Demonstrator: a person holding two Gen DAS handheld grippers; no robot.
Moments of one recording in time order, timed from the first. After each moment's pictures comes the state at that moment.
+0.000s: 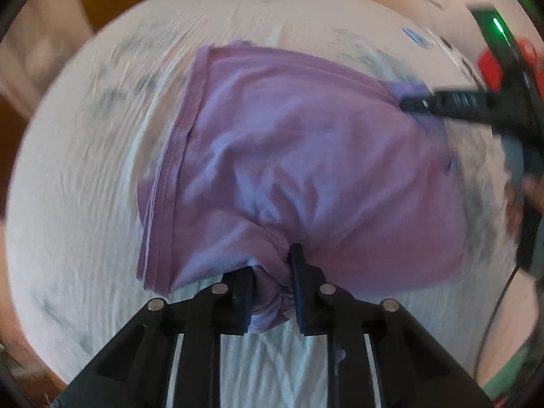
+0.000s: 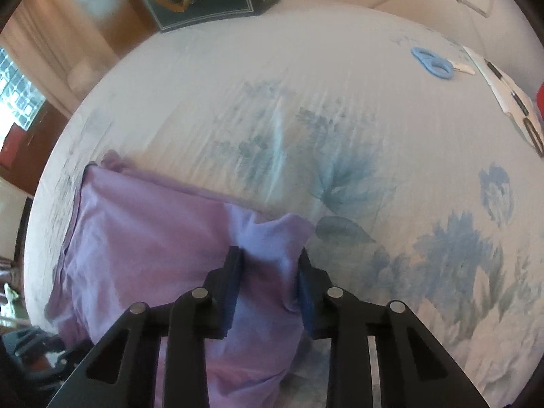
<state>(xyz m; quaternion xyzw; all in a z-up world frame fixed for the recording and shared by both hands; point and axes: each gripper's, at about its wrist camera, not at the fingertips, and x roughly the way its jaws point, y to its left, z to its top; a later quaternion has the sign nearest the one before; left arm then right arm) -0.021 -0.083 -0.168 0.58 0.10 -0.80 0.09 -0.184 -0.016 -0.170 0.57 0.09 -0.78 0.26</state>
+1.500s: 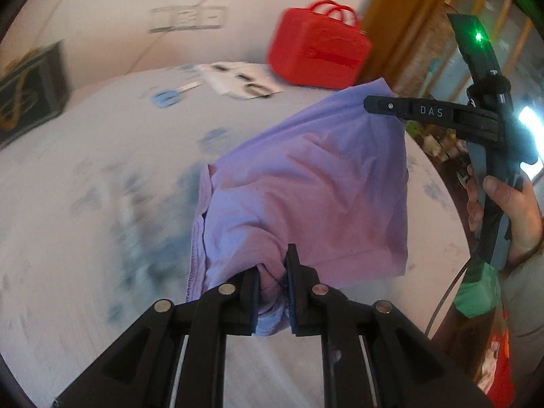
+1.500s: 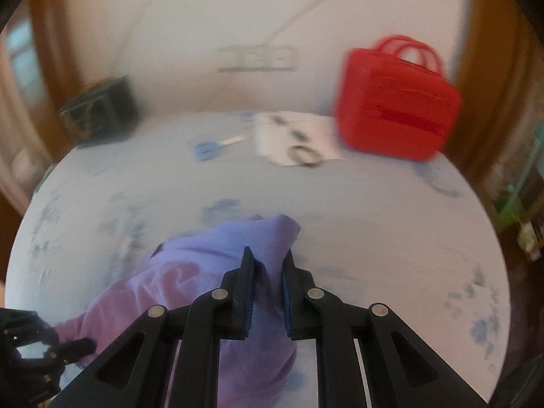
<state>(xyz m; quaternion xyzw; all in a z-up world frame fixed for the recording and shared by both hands) -0.093 0.165 -0.049 0.47 0.03 -0.85 -0.23 -0.133 0.278 0.013 0.44 0.03 -0.90 0.05</state>
